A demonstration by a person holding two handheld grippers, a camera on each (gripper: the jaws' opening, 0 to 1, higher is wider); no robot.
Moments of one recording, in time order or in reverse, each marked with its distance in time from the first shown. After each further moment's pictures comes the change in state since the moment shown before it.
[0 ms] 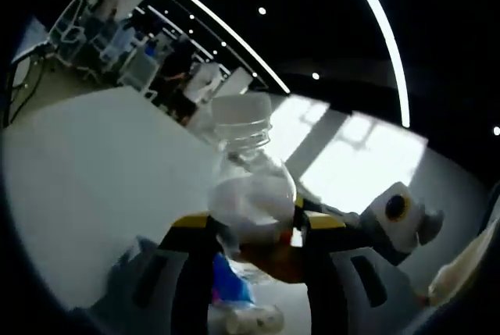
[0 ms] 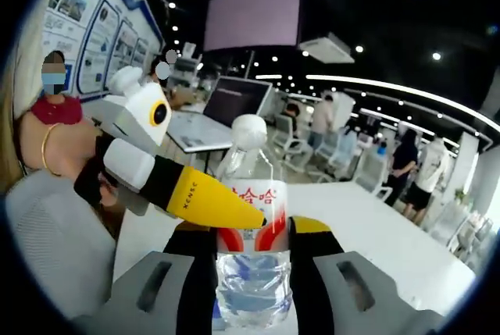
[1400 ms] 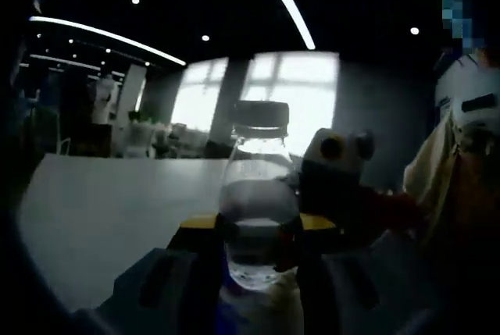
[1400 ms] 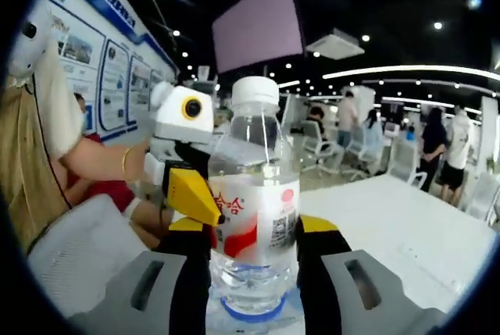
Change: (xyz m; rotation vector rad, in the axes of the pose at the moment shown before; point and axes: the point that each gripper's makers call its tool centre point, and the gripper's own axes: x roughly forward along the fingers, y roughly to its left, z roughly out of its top) left arm -0.022 -0.053 0.003 0.494 0.264 -0.506; right arm -0.024 0.022 0.021 0.197 -0.104 0.215
